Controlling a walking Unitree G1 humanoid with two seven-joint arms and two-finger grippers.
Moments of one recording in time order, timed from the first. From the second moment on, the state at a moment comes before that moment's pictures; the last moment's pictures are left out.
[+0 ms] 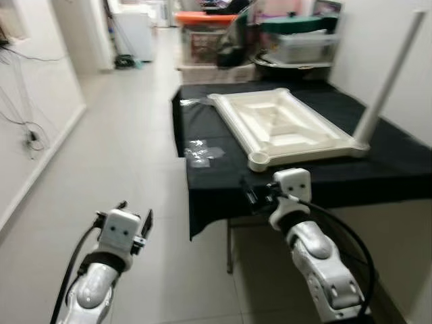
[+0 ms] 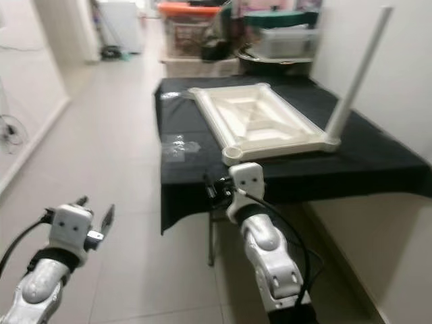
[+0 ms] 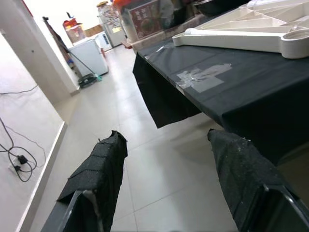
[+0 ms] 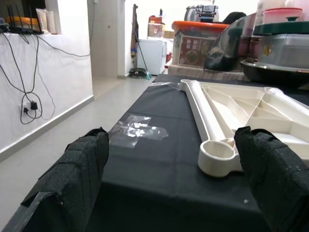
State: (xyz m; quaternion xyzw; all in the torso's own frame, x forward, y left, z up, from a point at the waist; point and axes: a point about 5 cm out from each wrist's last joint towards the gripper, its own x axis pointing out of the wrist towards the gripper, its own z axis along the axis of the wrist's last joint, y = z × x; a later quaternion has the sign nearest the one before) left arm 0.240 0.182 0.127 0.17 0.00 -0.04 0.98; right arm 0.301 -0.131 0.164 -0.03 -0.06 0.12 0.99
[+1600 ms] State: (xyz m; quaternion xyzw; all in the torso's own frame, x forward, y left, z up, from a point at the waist) left arm 0.236 0.176 0.125 0.13 0.00 -0.04 0.99; right arm 0.311 -0.135 0.167 -0.03 -0.05 0.09 0.99
